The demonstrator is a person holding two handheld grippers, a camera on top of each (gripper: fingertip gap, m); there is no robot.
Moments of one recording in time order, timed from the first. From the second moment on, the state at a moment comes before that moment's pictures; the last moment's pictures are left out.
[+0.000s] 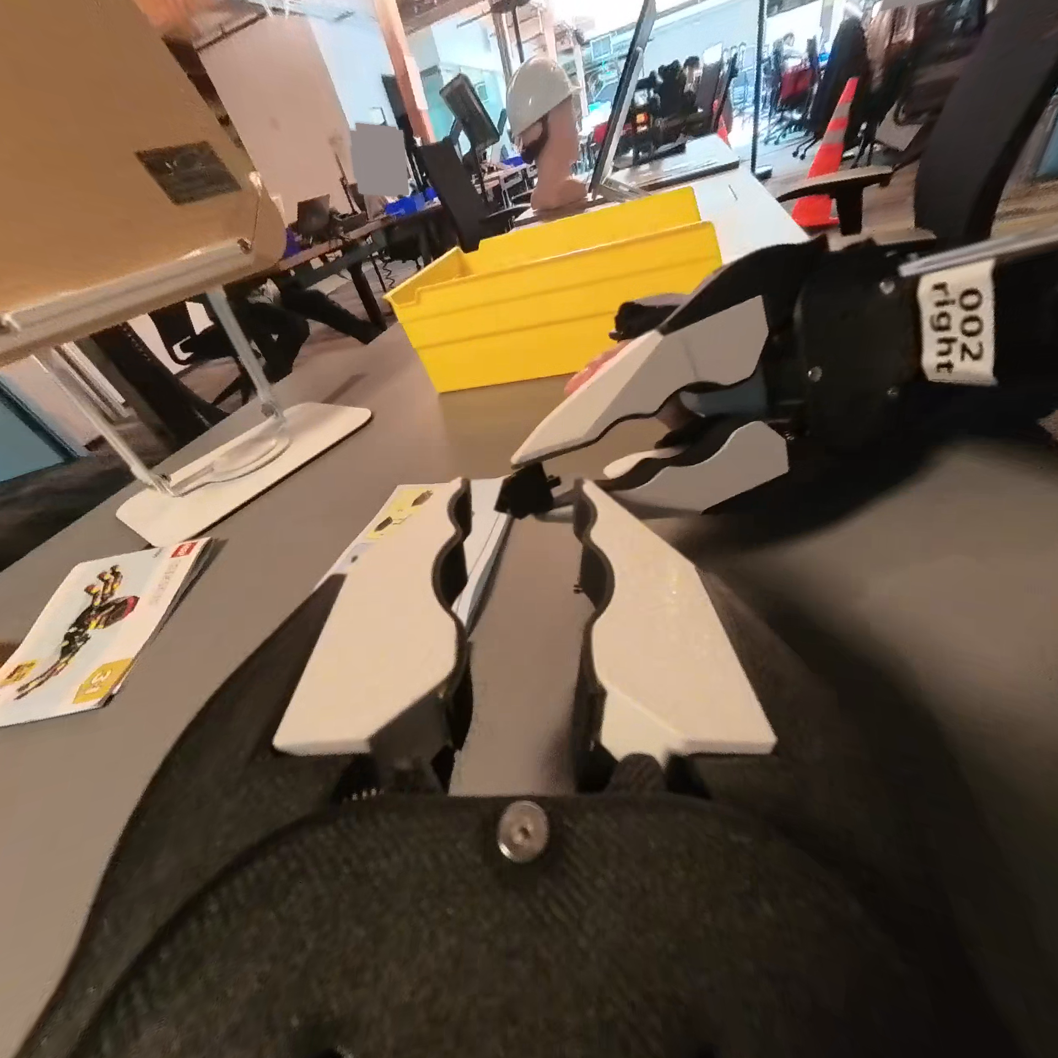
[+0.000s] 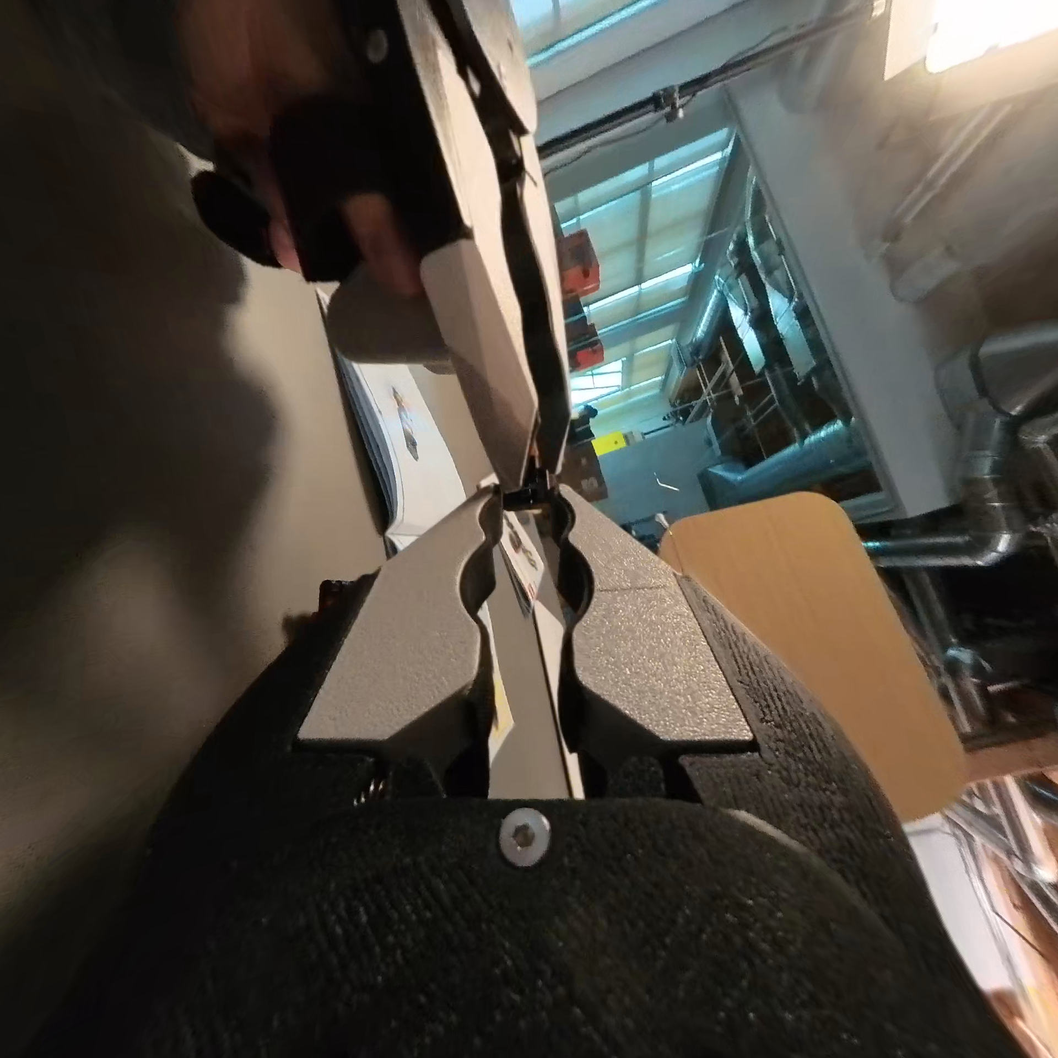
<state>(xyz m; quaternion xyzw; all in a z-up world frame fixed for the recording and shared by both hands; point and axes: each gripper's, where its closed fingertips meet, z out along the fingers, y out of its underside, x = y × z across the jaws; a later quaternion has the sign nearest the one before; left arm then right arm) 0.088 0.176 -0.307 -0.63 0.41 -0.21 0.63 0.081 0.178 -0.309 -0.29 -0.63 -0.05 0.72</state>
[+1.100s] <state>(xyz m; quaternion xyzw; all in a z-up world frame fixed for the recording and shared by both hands) 0.091 0.164 -0.319 -0.61 0.48 -0.22 0.59 0.085 0.191 -0.315 -0.27 -0.63 -0.17 0.71</state>
